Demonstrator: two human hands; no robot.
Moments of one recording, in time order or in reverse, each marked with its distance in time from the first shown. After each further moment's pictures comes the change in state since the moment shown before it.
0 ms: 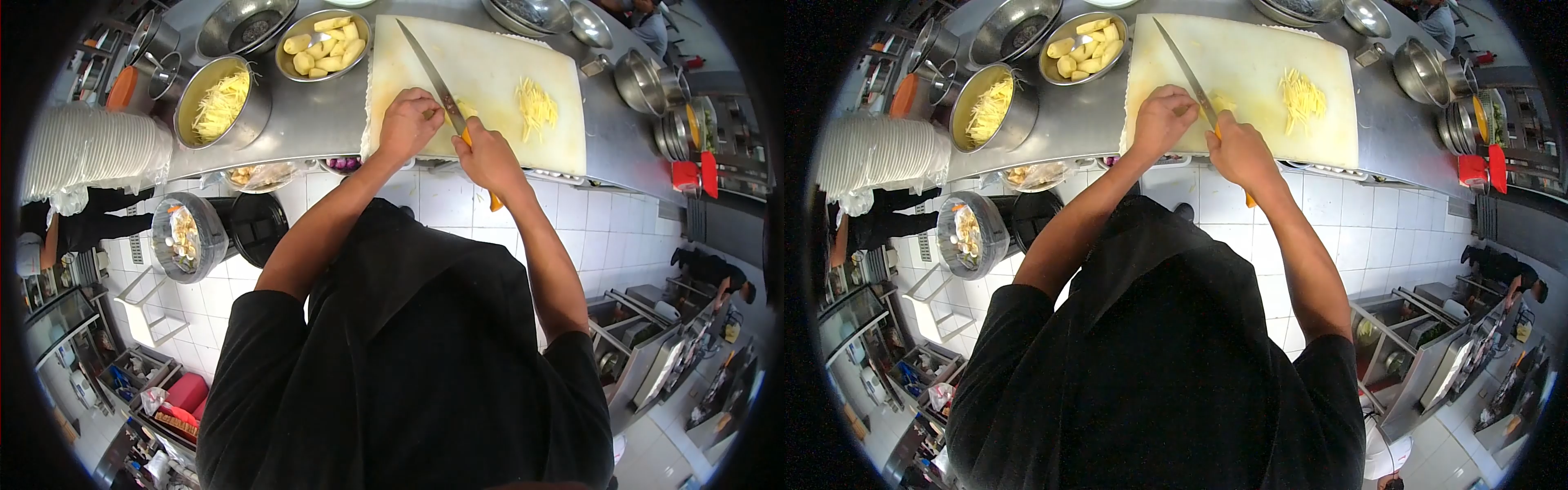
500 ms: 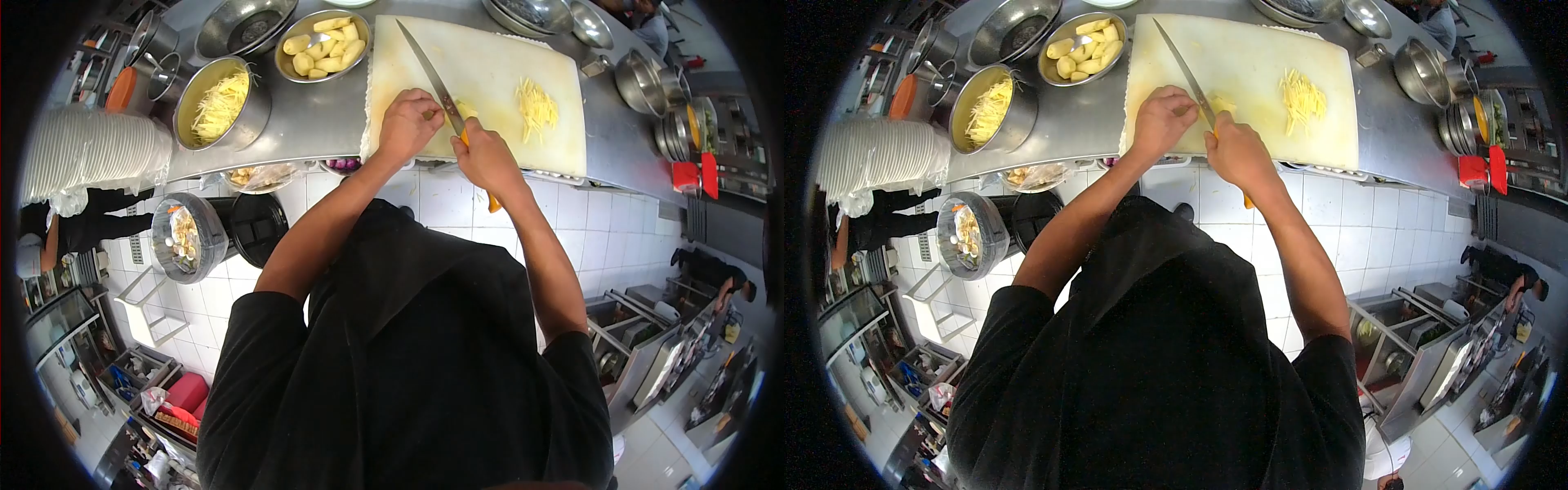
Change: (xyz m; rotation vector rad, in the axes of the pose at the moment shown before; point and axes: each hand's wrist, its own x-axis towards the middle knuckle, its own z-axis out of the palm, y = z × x) left_hand 0.001 -0.002 0.000 -0.016 -0.029 -0.023; right_hand 0.005 0.004 0.008 -0.012 0.031 -0.015
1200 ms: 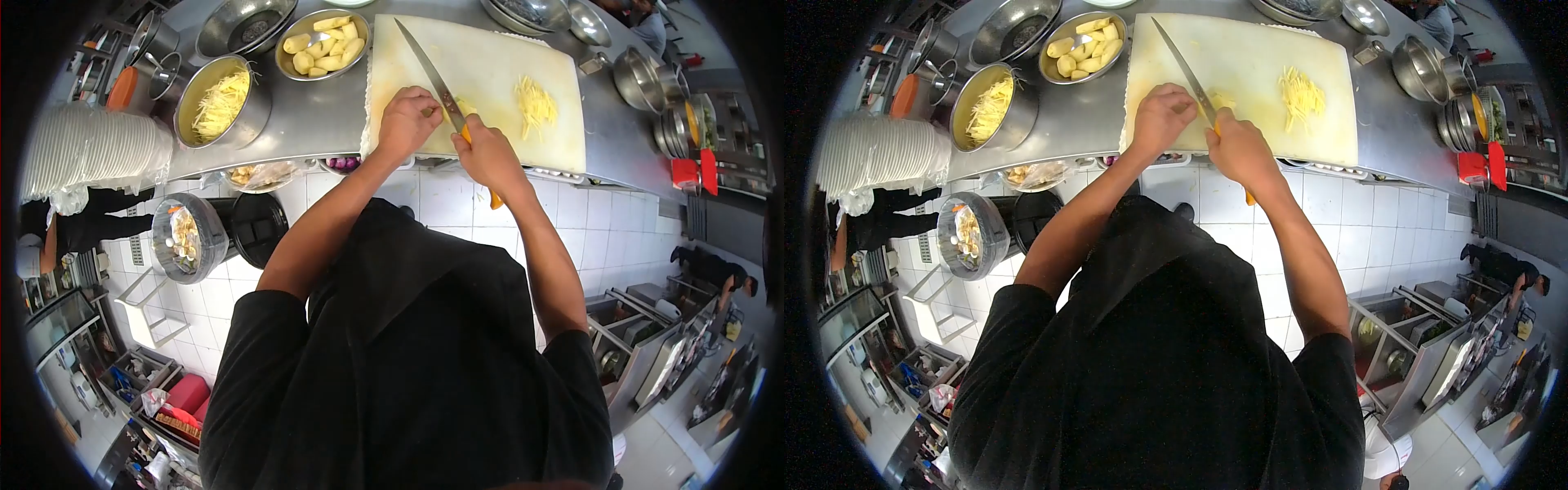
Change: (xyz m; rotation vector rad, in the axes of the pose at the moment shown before) left_hand -0.001 -0.002 0.000 0.009 0.010 0.027; right_hand -0.006 -0.006 -0.010 0.007 -0.024 0.023
